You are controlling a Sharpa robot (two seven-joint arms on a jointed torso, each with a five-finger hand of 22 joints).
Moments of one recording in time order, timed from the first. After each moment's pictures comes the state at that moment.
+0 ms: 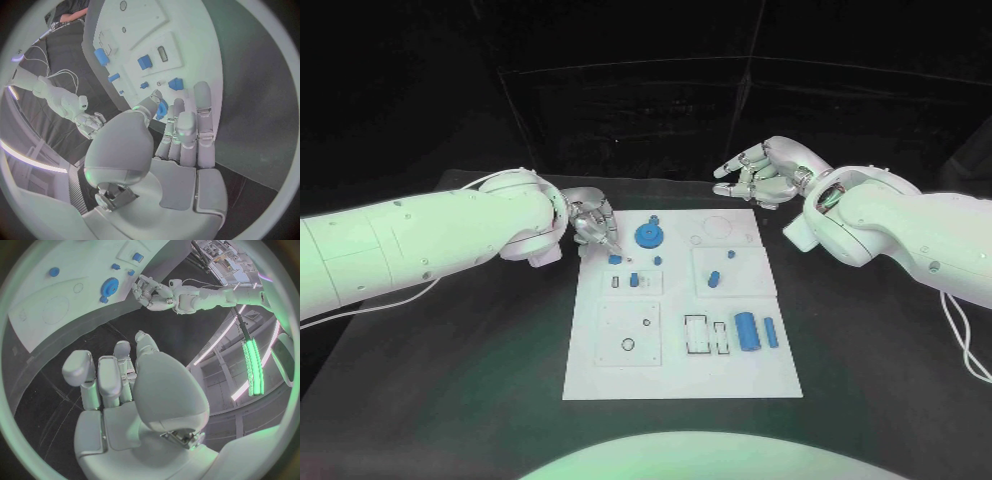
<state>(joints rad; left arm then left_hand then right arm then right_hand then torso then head) 1.37 -0.73 -0.21 1.37 -1.00 -0.01 -0.31 1.22 -0.10 0.26 -0.04 0.05 0.73 0.13 0.56 0.40 0.93 0.07 0.66 0.54 1.34 -0.01 1.11 1.08 0.17 1.19 0.08 0.72 0.58 1.27 -0.82 -0.01 1.47 -0.89 -0.33 0.03 1.44 -0.03 -0.12 0.23 0.42 0.93 0.15 0.11 0.07 1.18 0.06 0.86 0.86 1.47 -0.01 1.21 1.13 0.09 1.26 0.09 1.29 1.07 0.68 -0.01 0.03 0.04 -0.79</state>
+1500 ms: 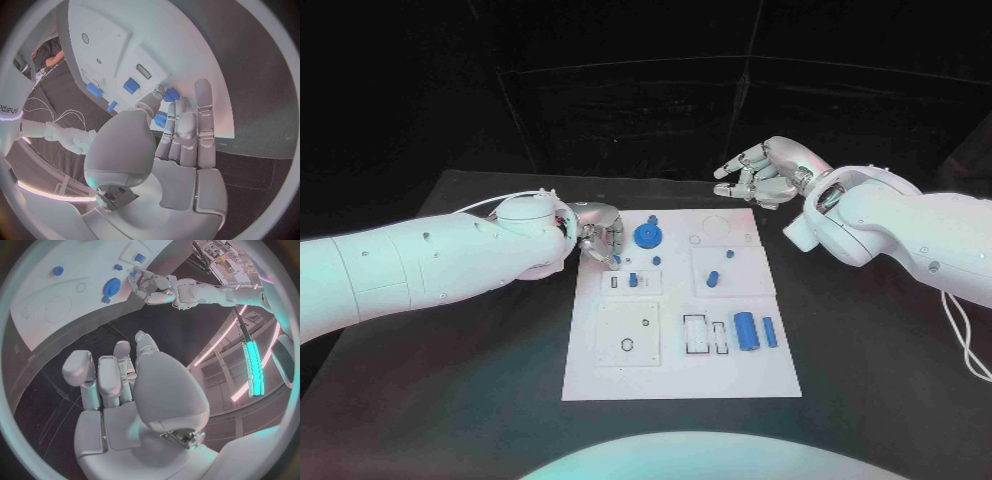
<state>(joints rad) 1.32 -0.69 -0.23 1.35 -1.35 -0.05 -0.19 1.28 -0.11 0.25 -0.07 0.05 0.87 0.12 0.46 0.27 0.92 0.06 0.62 0.44 1.37 -0.01 1.17 1.12 0.17 1.24 0.09 0.66 0.53 1.27 -0.82 -0.01 1.47 -0.90 -0.33 0.03 1.44 -0.03 -0.12 0.23 0.42 0.93 0.15 0.11 0.07 1.18 0.06 0.86 0.86 1.47 -0.01 1.21 1.13 0.09 1.26 0.09 1.29 1.07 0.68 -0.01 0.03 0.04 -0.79</state>
